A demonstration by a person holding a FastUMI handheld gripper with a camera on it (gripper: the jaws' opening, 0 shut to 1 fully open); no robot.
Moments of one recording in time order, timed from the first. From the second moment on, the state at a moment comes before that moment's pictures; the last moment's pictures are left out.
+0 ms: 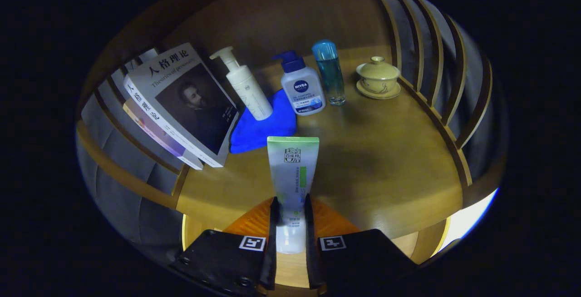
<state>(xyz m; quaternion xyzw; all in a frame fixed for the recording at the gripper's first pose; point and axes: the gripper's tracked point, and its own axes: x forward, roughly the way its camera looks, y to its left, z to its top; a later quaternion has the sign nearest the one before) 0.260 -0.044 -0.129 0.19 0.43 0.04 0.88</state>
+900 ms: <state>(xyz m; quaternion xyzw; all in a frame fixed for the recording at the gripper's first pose) 0.260 -0.032 -0.097 0.12 0.34 0.07 0.93</state>
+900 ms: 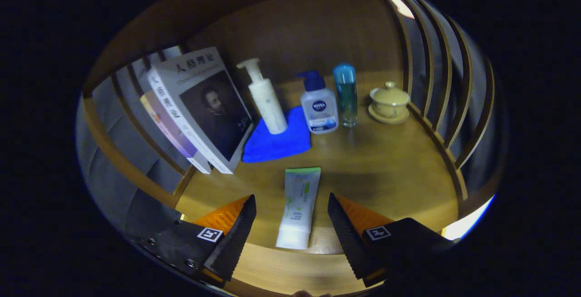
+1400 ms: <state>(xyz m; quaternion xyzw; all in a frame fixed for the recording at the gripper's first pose) 0.168 -0.002 -0.006 0.00 0.11 0.08 0.99</state>
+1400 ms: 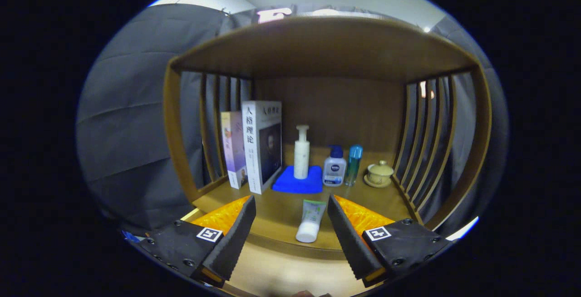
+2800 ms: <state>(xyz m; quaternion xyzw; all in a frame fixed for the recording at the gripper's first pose) -0.030 0.040 -0.144 0.00 0.05 0.00 1.00</state>
